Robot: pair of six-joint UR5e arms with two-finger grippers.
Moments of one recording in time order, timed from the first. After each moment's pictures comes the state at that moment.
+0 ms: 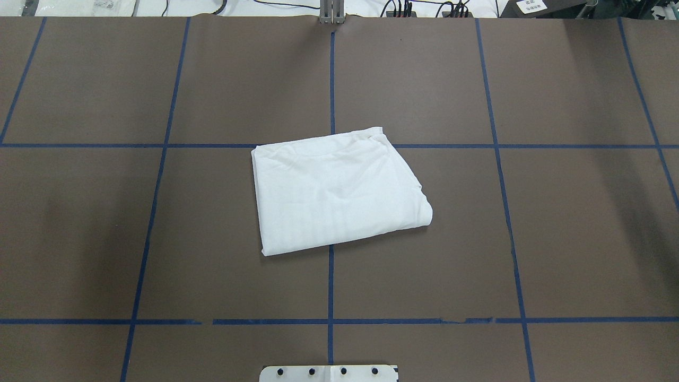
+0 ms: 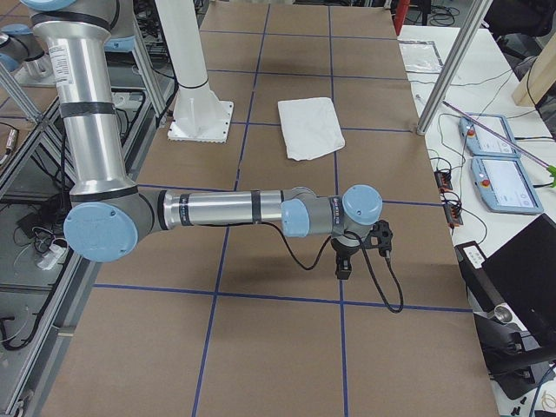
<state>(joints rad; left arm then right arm) -1.58 -1.68 -1.50 -1.85 -2.46 0.01 1.49 -1.44 1.51 -1.52 2.43 0.14</state>
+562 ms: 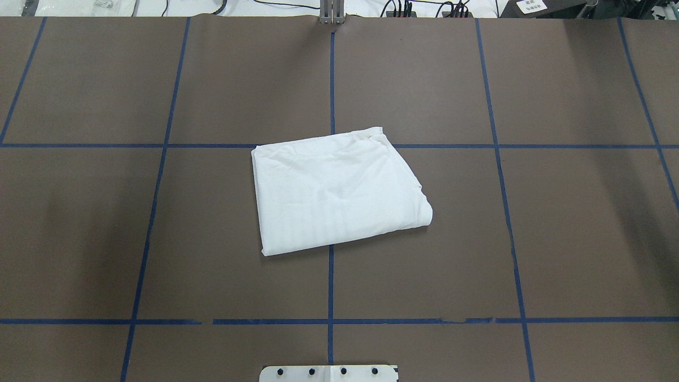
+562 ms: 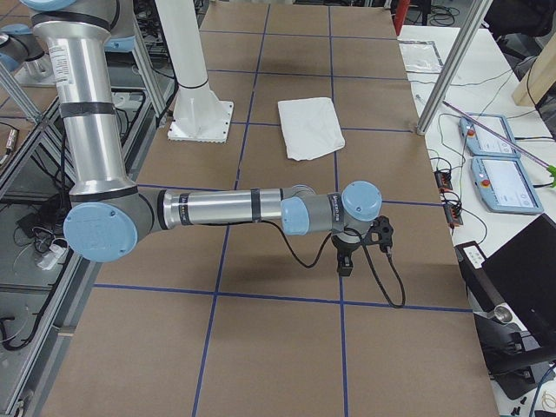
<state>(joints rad) -1.58 -1.68 -1.50 -1.85 -2.46 0.01 1.49 -1.44 1.53 -1.51 2.43 0.13</state>
